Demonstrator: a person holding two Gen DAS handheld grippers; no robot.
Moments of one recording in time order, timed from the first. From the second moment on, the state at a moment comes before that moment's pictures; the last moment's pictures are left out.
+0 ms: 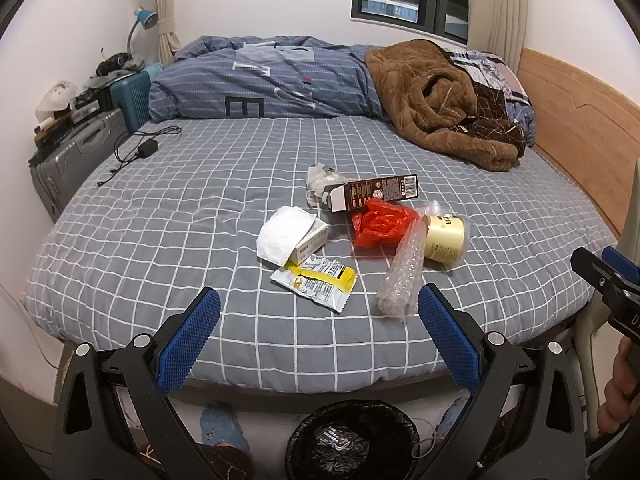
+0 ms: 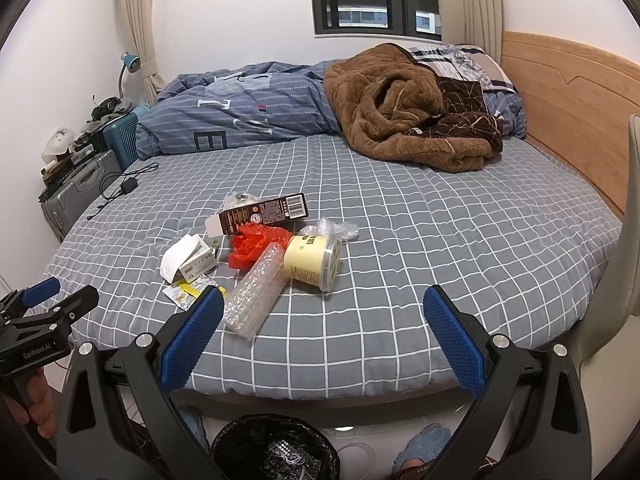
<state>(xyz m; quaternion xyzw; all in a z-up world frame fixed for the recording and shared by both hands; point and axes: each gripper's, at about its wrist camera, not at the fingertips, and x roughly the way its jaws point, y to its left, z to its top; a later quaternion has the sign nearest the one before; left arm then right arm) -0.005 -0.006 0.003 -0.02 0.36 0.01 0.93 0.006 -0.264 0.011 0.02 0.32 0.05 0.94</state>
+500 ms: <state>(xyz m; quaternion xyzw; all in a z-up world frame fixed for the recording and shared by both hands) 0.060 0.031 -0.039 -0.04 0.41 0.03 0.91 0.071 -0.232 -0.027 0.01 0.37 0.07 0.93</state>
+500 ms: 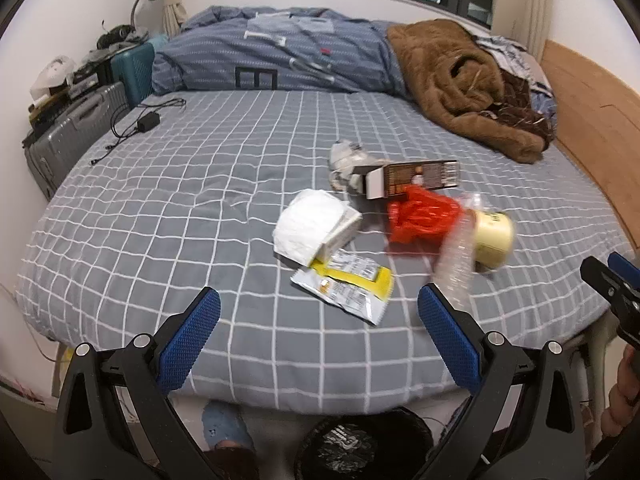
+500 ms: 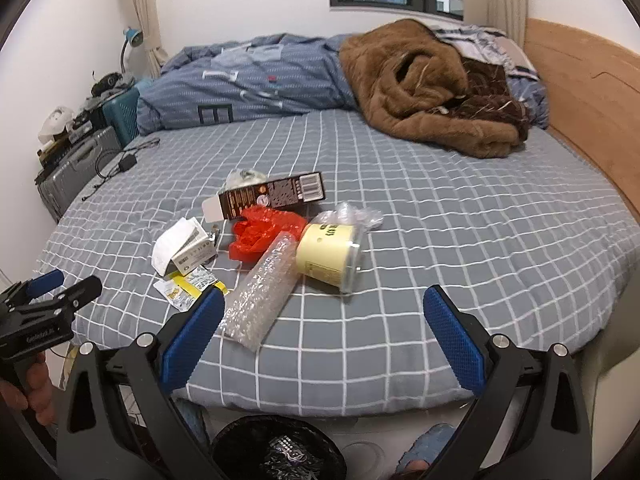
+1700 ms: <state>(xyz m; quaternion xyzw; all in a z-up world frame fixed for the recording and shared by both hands) 0.209 0.055 -0.138 -0.07 0.47 -0.03 0.88 0.187 -0.161 -0.146 0.03 0.50 0.13 0.86</state>
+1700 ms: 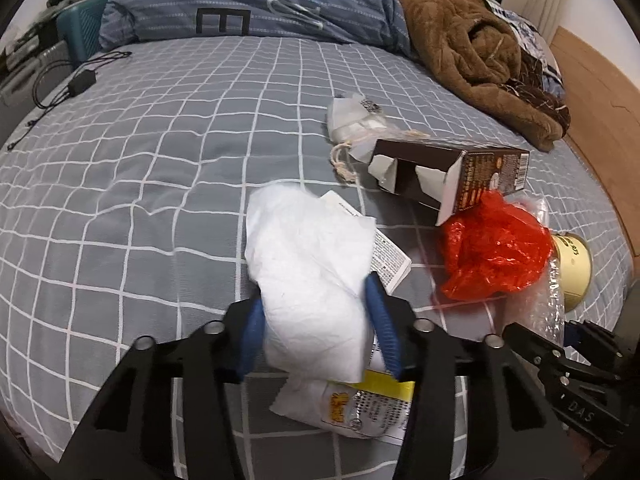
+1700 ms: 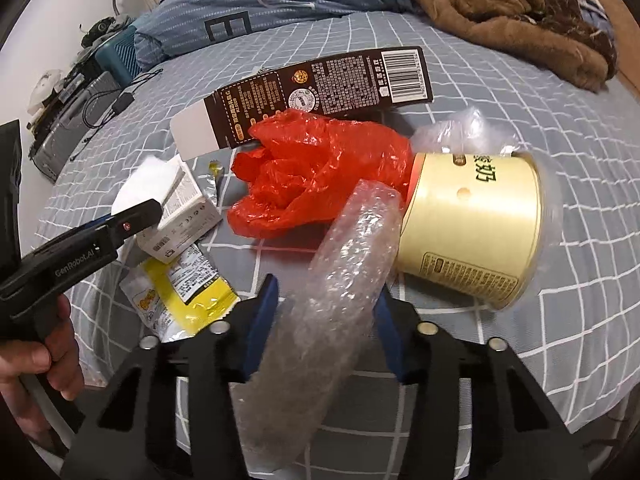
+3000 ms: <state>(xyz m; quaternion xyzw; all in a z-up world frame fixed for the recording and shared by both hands) 0.096 0.033 -0.043 -0.08 0.44 -0.03 0.90 0.095 -0.192 -0.044 0.03 0.43 0.14 0.89</state>
